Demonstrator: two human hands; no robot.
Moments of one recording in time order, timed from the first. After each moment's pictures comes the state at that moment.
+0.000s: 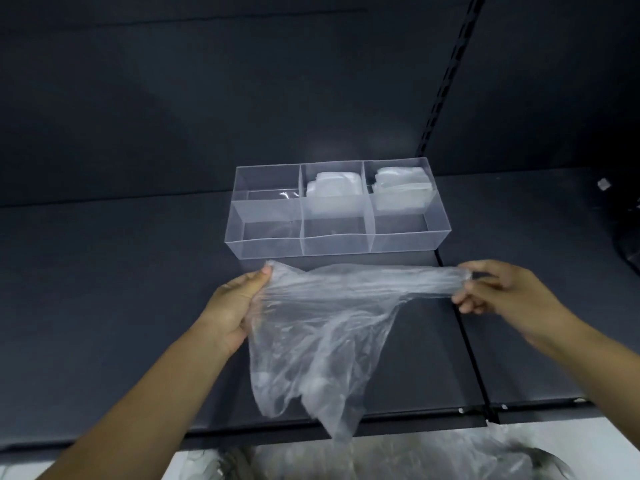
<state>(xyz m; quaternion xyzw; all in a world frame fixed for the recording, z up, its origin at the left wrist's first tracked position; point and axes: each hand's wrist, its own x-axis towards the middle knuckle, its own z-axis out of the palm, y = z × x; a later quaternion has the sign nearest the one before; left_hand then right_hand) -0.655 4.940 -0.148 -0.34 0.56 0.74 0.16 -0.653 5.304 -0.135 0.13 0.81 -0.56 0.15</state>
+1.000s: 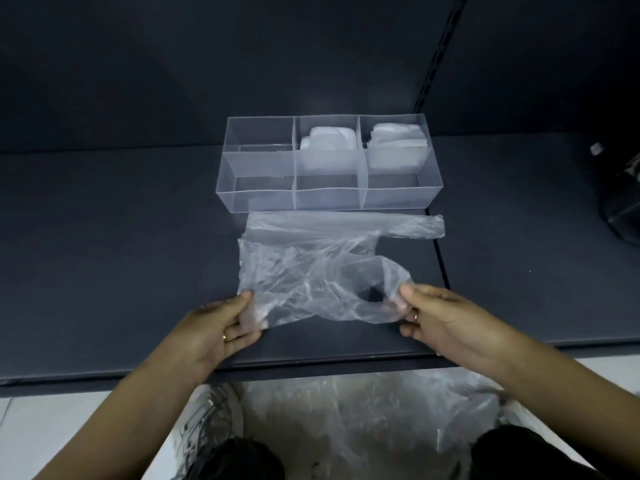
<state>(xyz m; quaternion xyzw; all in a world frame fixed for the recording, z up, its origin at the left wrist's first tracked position) -0.566 4.933 -0.147 -0.41 0.54 0.71 0.21 -0.578 5.240 -0.127 0.10 0.59 -0.71 0.36</state>
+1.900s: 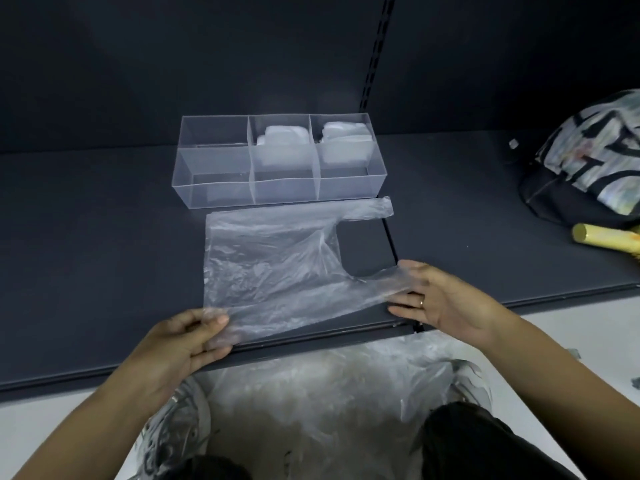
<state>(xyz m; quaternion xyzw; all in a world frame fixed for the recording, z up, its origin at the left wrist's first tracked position) -0.527 4.929 -0.161 -0.30 0.60 0.70 0.22 -0.559 5.299 -0.138 0.25 0.54 -0.76 0.26</state>
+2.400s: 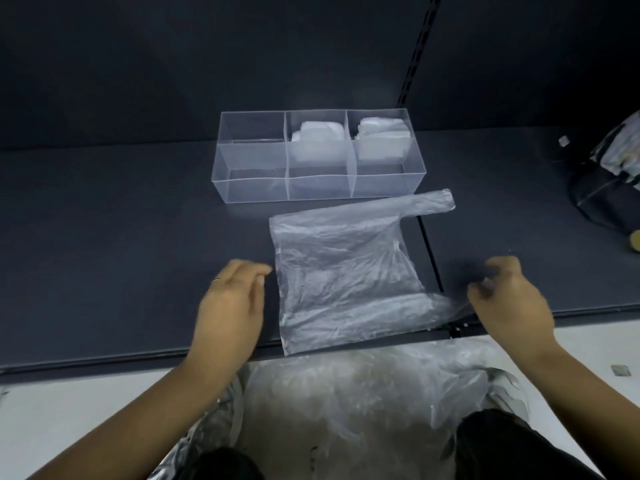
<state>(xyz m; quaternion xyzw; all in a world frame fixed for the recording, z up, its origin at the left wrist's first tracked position) -0.543 4.957 -0.150 0.03 0.95 0.28 -0.10 -0.549 5.301 -0.145 0.23 0.96 -0.17 0.00</state>
